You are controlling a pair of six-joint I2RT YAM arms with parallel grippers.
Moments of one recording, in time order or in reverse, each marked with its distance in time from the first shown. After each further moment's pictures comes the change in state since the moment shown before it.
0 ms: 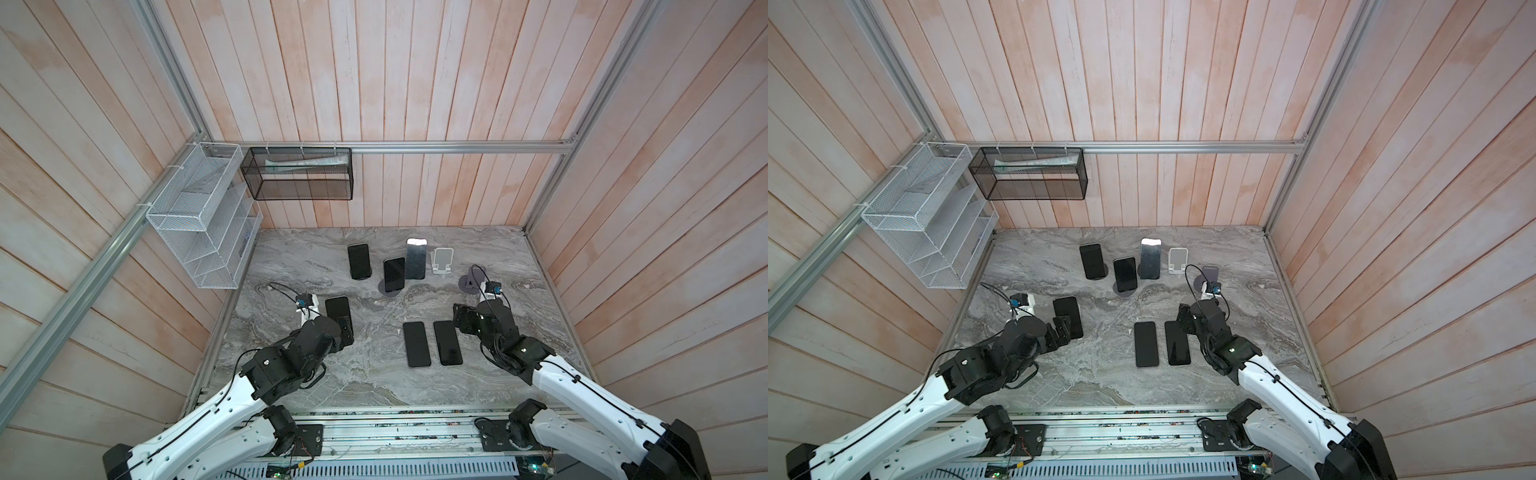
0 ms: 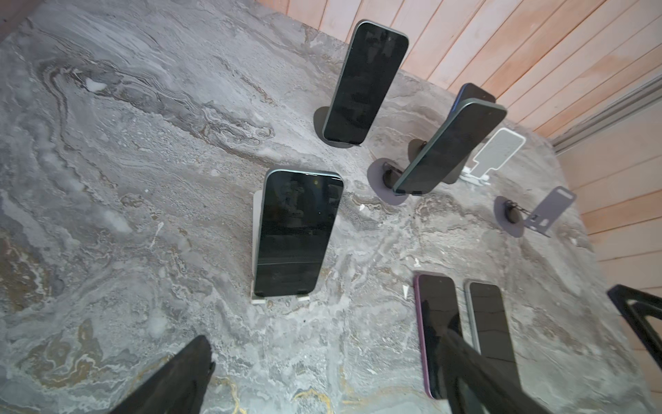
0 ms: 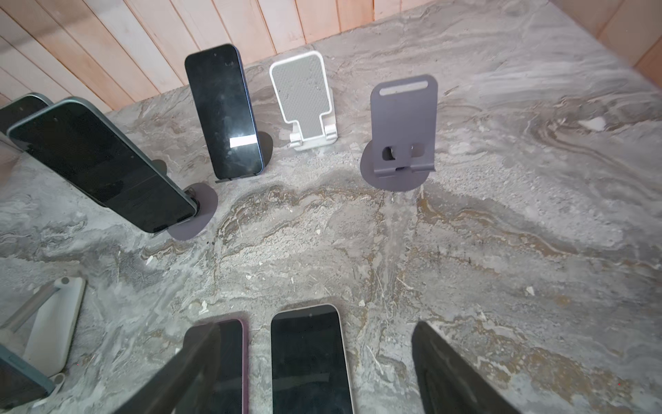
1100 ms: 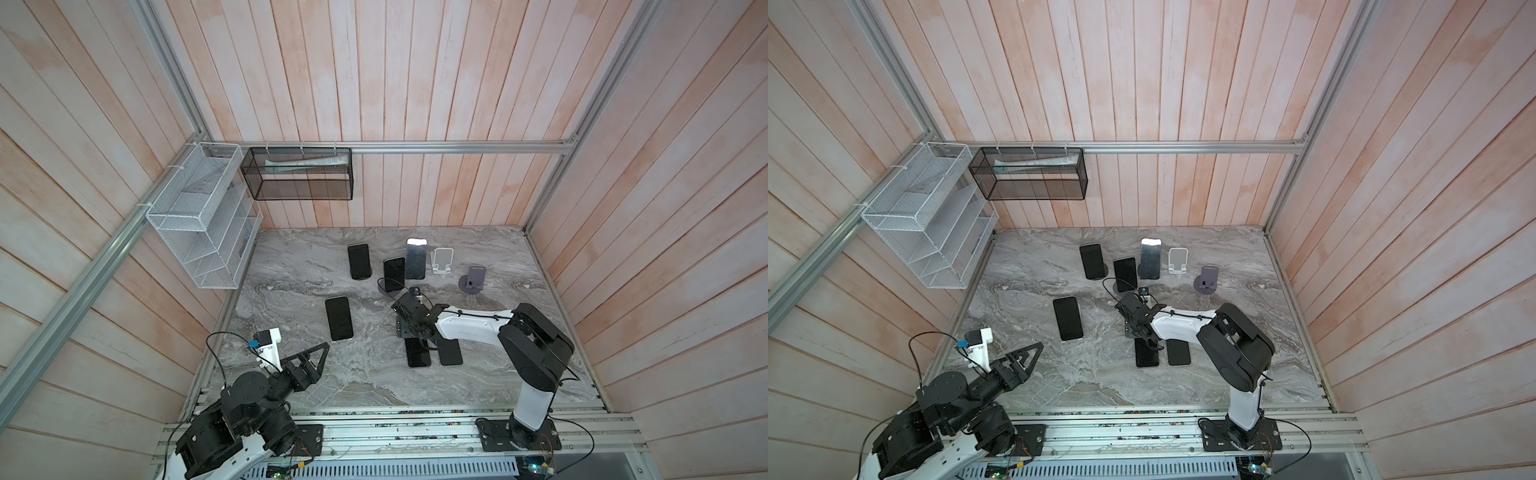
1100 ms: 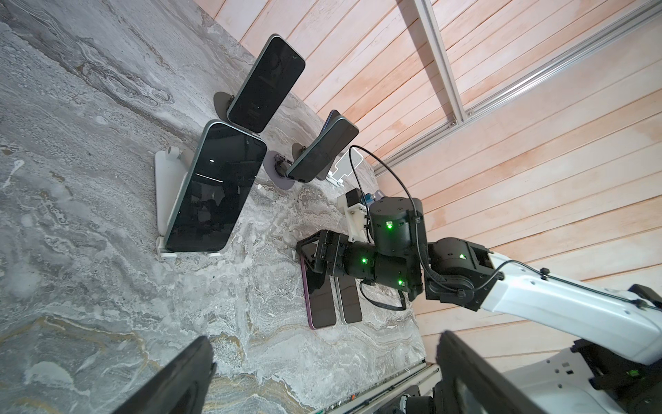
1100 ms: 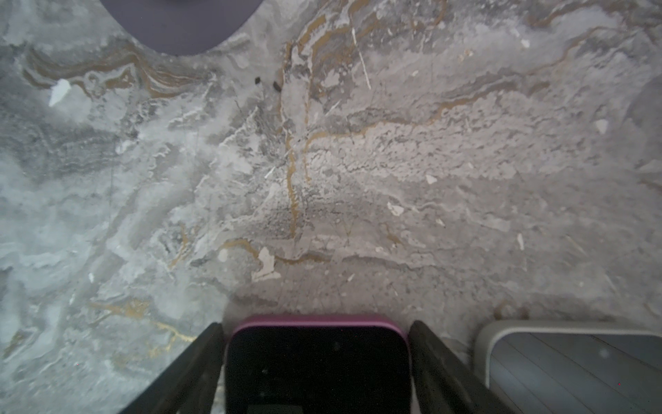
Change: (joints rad) left arm 0.000 -0.783 -0.233 -0.067 0.293 -0.130; right arm 0.294 0.904 0.522 -0.178 0.003 0.138
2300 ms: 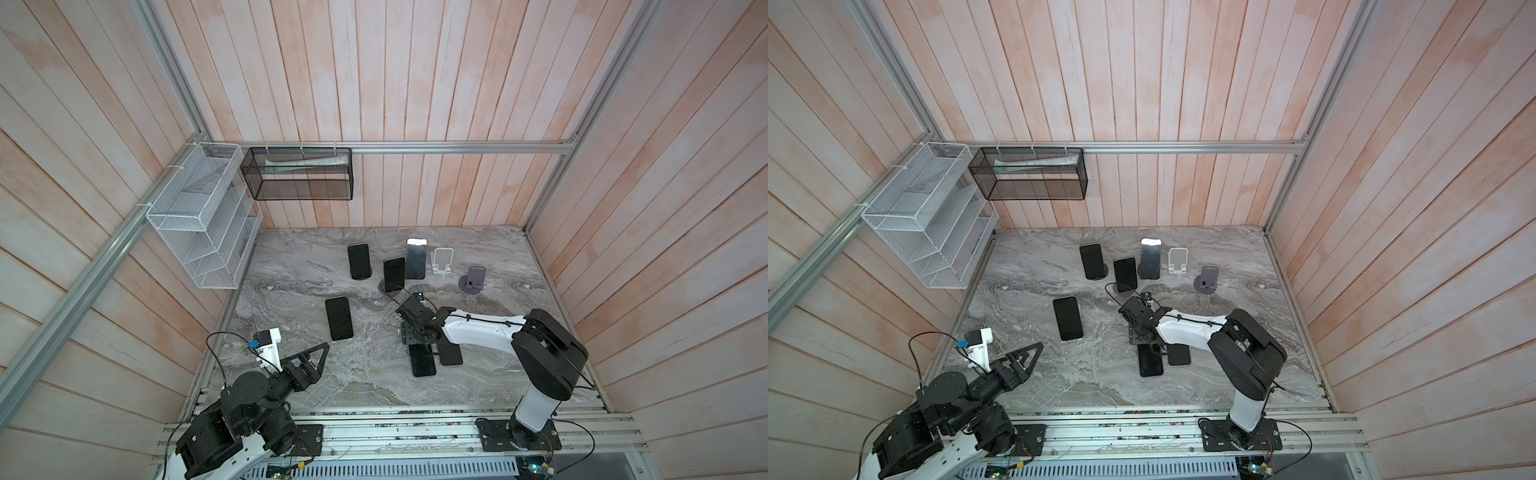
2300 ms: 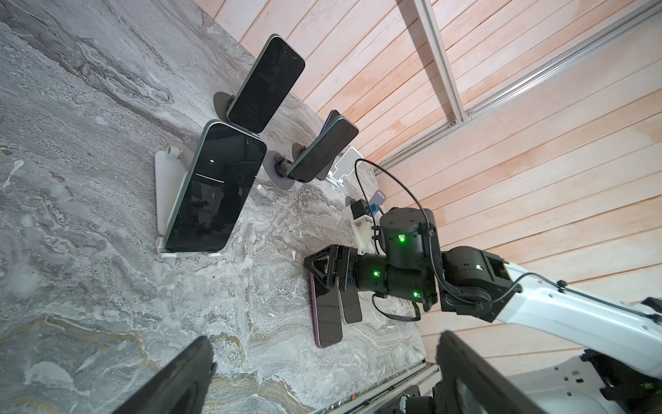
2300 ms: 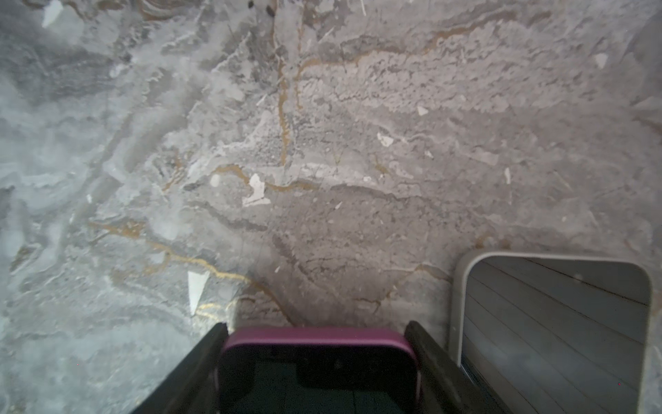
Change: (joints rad) left arm 0.000 0.000 0.000 0.000 0.000 0.000; right arm 0.007 -0.077 -0.055 -0.061 -0.054 -0.001
